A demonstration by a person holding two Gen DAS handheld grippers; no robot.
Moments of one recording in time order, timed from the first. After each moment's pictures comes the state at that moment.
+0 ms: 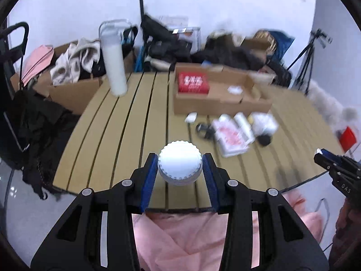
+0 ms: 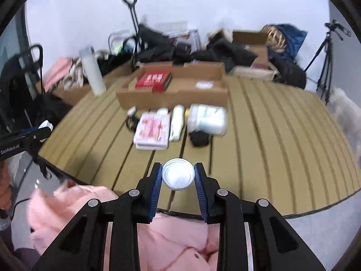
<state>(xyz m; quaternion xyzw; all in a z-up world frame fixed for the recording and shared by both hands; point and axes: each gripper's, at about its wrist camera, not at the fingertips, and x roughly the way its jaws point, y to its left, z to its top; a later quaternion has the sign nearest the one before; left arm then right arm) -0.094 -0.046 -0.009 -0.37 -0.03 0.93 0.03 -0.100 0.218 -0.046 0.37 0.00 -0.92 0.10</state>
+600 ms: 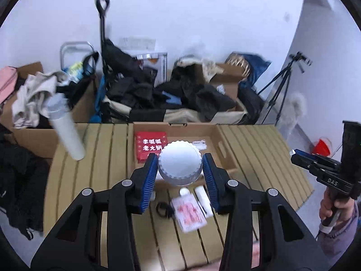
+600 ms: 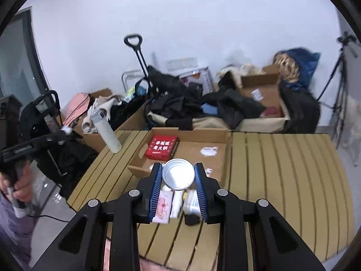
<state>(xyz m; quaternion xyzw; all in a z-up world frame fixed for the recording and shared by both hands) -0.291 -0.015 0.083 -0.38 -0.06 0.92 0.13 -0.261 0.263 0.082 0.36 -0.05 -0.91 0.19</state>
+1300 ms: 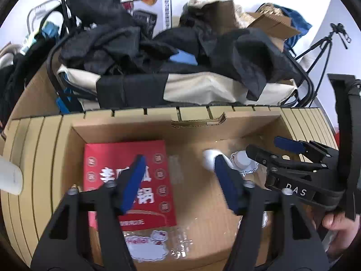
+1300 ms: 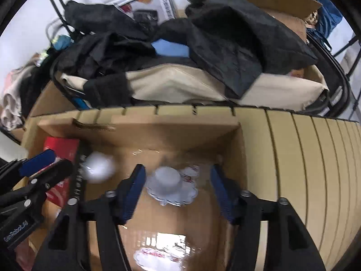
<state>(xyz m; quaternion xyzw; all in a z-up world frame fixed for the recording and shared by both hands) -0.516 0.052 -0.104 -0.47 -0.03 0.88 0.10 -0.550 0.222 -0.130 0.52 -0.02 -0.85 0.07</state>
